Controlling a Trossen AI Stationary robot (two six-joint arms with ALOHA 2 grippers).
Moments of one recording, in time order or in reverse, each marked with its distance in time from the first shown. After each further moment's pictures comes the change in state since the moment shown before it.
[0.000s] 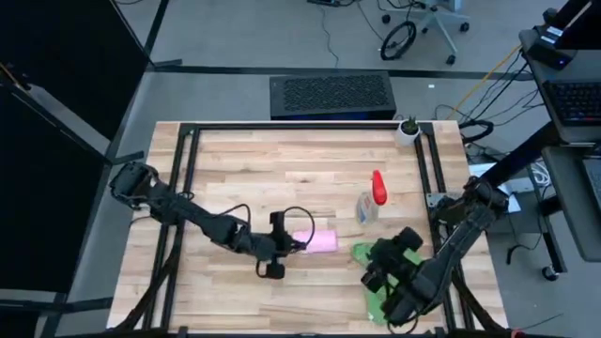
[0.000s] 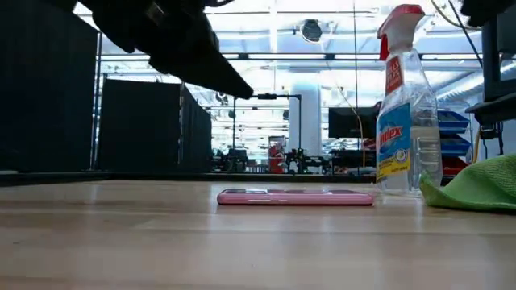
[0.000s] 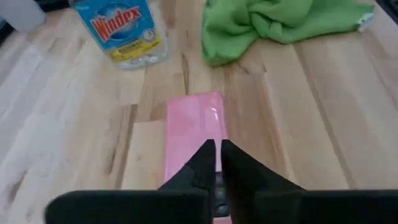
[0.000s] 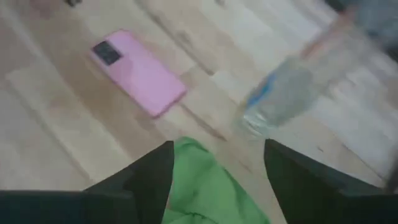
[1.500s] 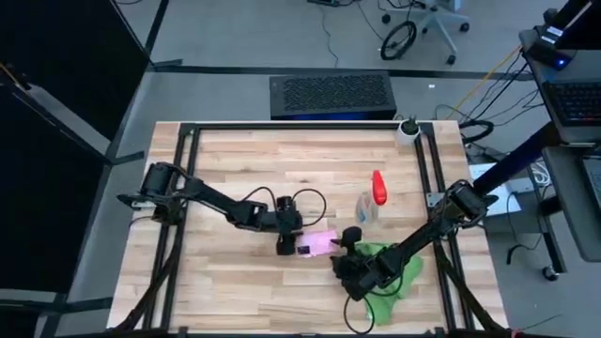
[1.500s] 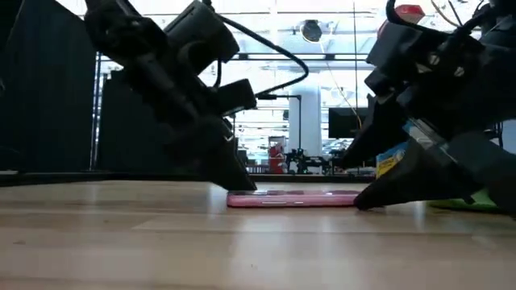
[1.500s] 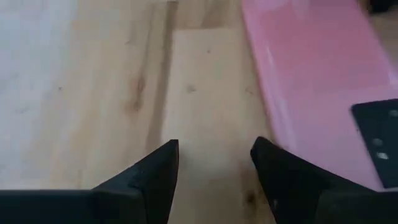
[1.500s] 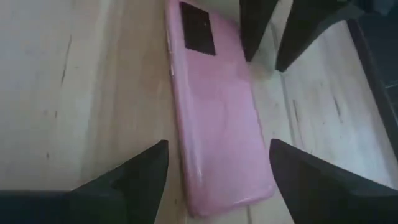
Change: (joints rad) left arm 0.234 0.235 -0.043 0.094 0.213 0.063; right arm -0.246 0.143 -0.597 1.418 0.138 -1.456
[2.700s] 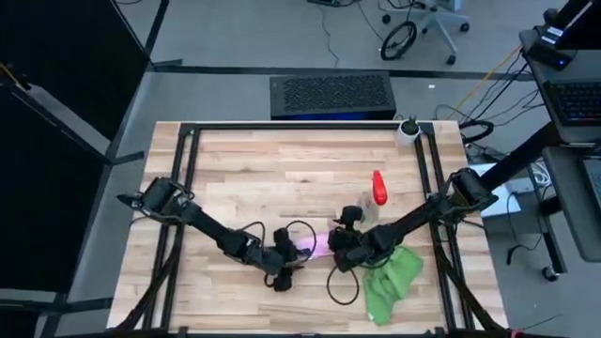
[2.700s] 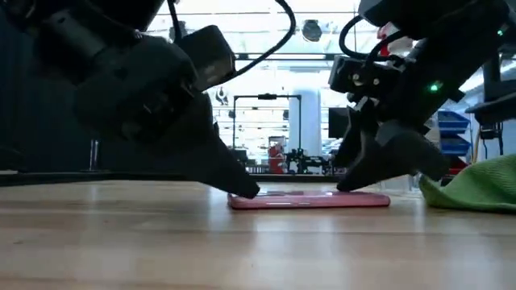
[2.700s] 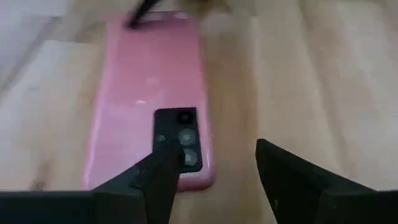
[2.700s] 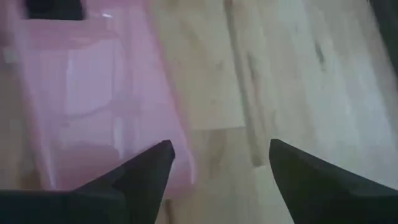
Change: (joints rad) left arm -0.268 0.059 0.003 0.131 -0.251 -0.323; right arm -0.162 -0.092 0.002 -0.173 -0.156 0.121
